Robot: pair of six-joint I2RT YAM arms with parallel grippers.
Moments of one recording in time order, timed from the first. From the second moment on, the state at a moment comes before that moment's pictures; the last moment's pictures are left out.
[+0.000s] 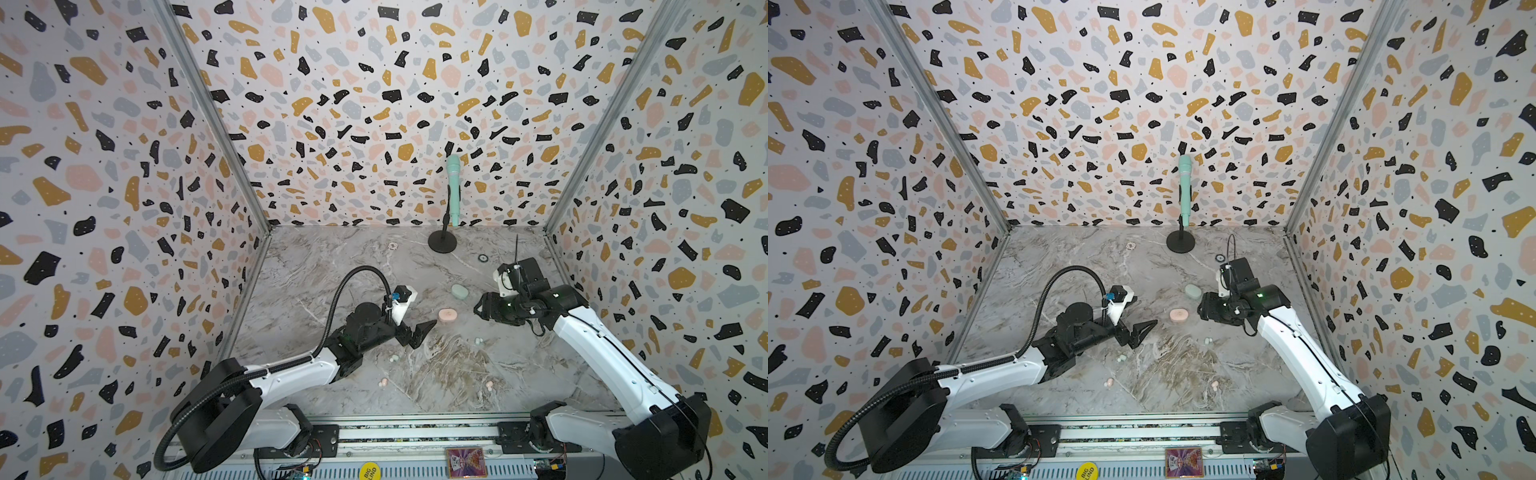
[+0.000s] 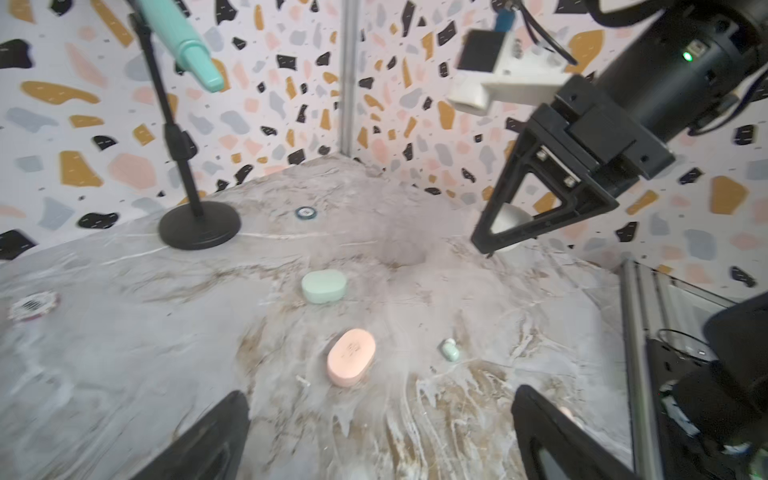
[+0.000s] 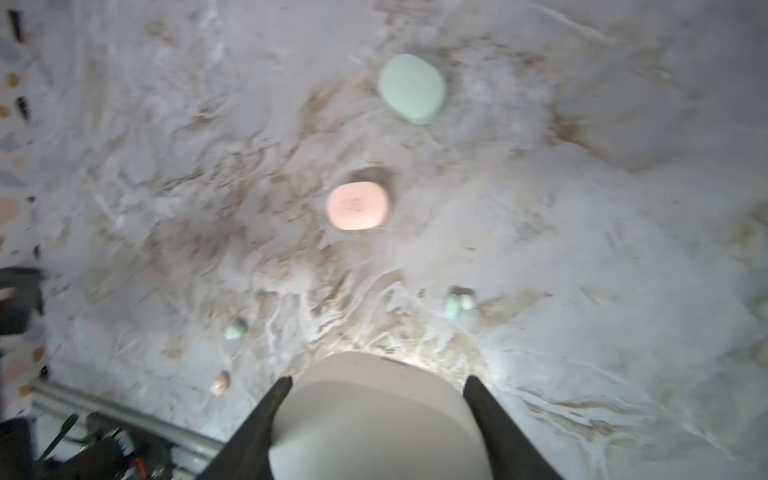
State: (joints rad) left arm -0.80 1.28 0.54 0.53 0.17 -0.09; right arm 0.30 1.17 1.02 -0.90 -0.17 0.43
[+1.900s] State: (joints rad) left arm -0.72 1.30 0.47 0.38 -0.10 -0.30; right arm 0.43 1.48 1.14 -0.82 -0.05 0.38
